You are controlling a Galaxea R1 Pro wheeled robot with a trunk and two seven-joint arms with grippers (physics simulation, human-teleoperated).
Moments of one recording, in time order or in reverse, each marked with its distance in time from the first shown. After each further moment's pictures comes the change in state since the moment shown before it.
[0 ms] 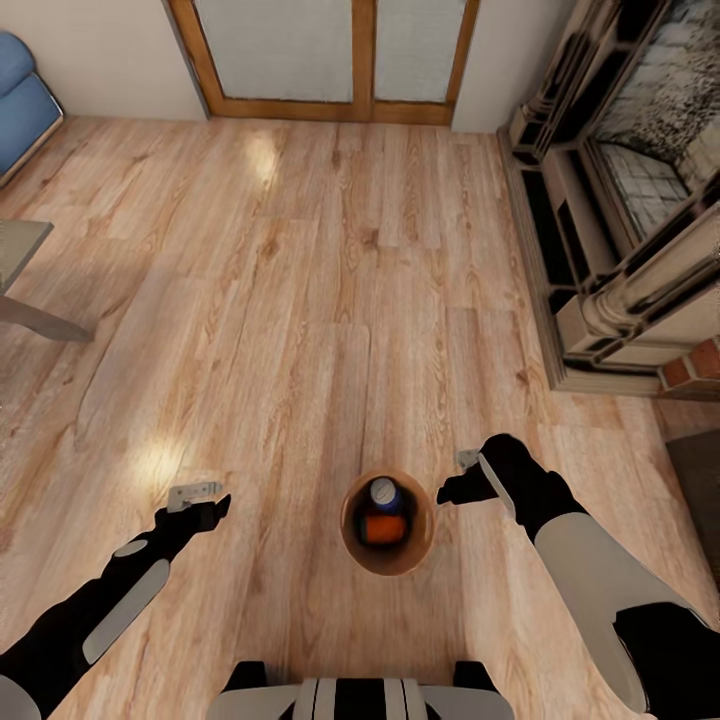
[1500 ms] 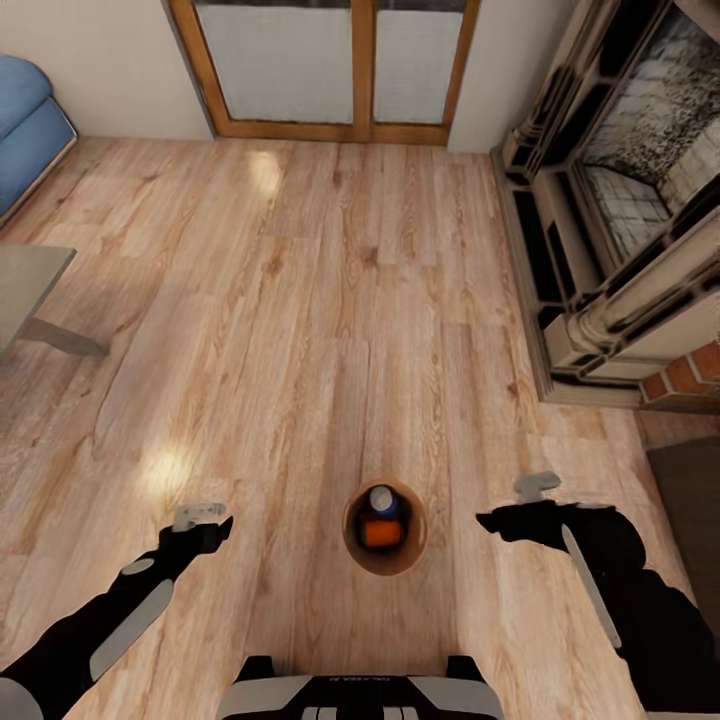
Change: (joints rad) left arm 0.000 -0.006 -0.082 0.107 0.001 -0.044 -0.017; right arm 0.528 -0.135 -0.183 -0.872 0.007 0.000 0.071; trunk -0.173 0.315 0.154
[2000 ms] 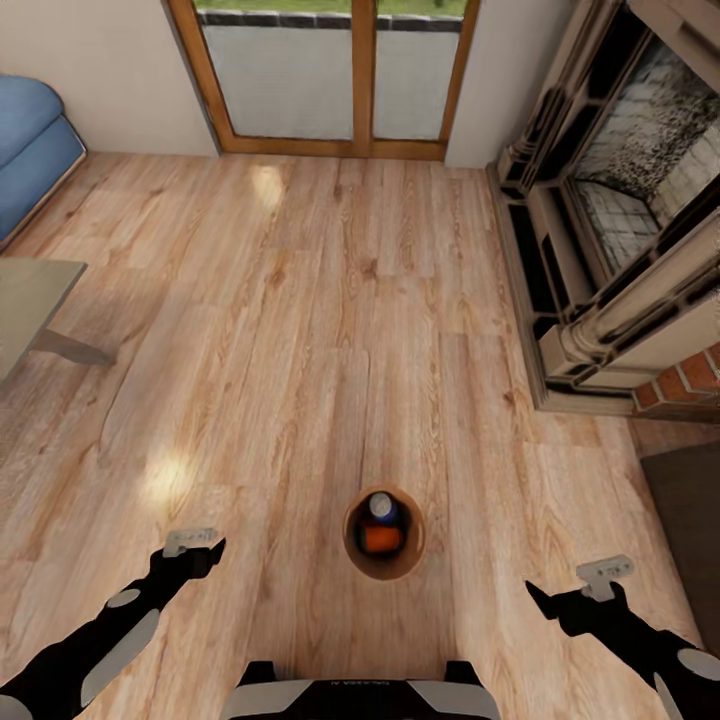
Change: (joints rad) left arm 0.016 0.001 -0.034 0.177 0.001 -0.159 -0.130; right arm 0.409 -0.046 -0.212 -0.016 -0.005 -0.589 0.082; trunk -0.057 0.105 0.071
